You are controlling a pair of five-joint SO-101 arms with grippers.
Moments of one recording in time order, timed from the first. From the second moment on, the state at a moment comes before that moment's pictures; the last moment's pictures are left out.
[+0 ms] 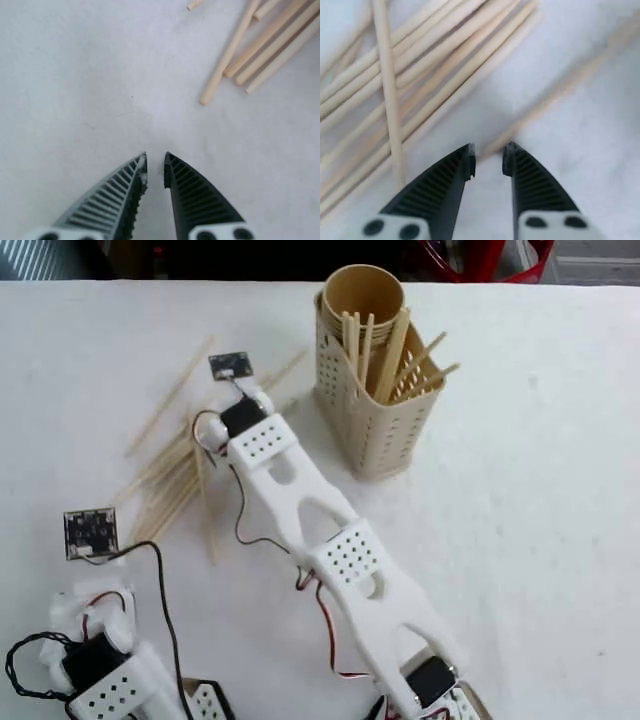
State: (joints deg) left arm -44.4 -103.7 97.3 73.5 -28.3; right arm -42.2 69.6 -72.3 91.6 -16.7
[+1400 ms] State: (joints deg) left arm -44.4 -103.7 97.2 73.5 -28.3; right arm -39.6 36.5 -57.5 98.2 1.5
